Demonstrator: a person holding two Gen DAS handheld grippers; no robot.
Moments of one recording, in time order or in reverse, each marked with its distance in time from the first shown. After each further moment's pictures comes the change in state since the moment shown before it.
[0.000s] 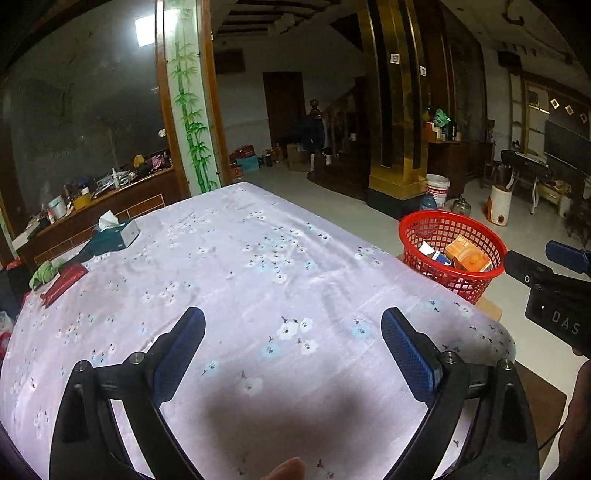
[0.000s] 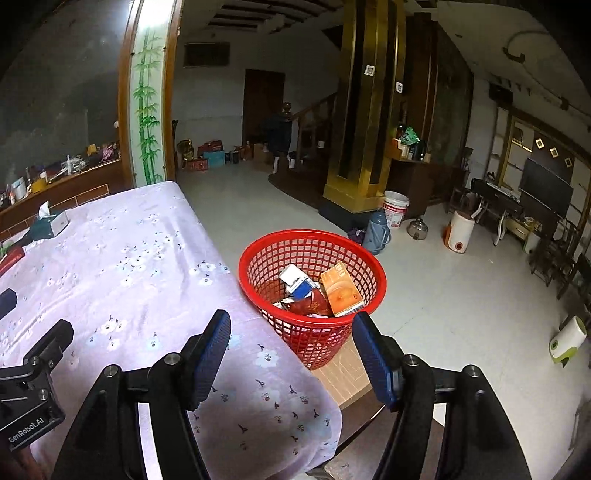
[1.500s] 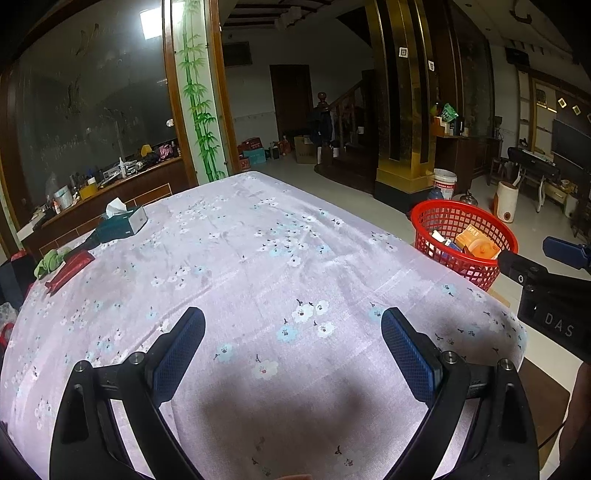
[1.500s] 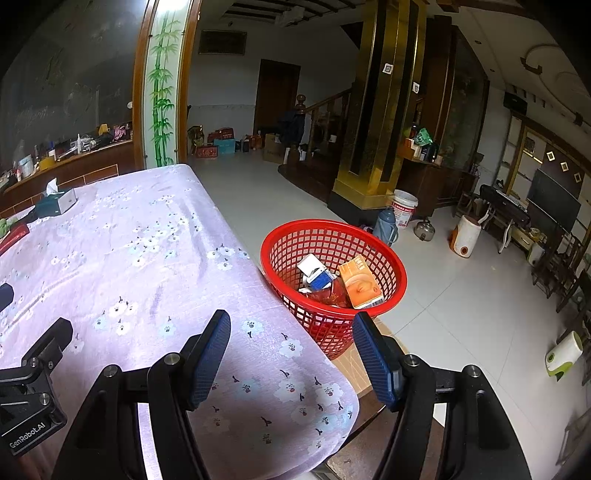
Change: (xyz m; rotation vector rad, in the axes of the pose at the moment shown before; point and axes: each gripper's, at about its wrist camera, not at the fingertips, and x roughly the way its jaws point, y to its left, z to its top) left arm 0.001 0.009 -0.013 -0.006 0.027 0.029; right arm 0.002 0.022 -0.009 -0.057 0.032 0.007
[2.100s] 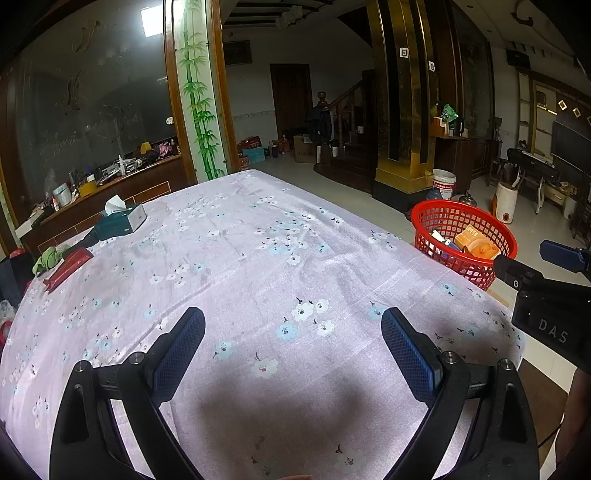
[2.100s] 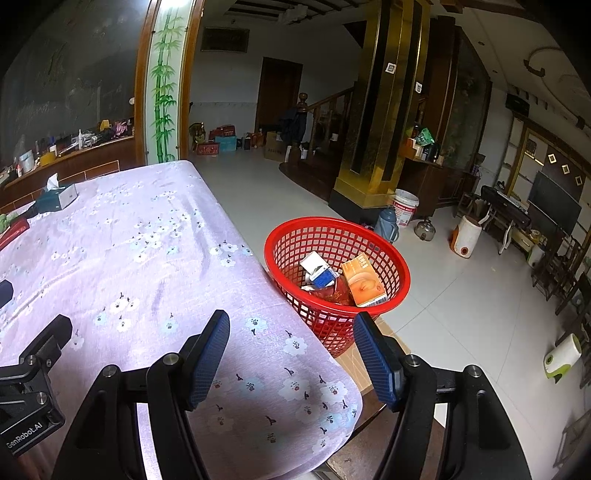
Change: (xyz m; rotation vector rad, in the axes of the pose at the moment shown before) left arm 0.000 0.000 -0.001 -0.004 0.003 -0.006; right arm 0.005 0.005 -0.002 -0.014 0.011 0.000
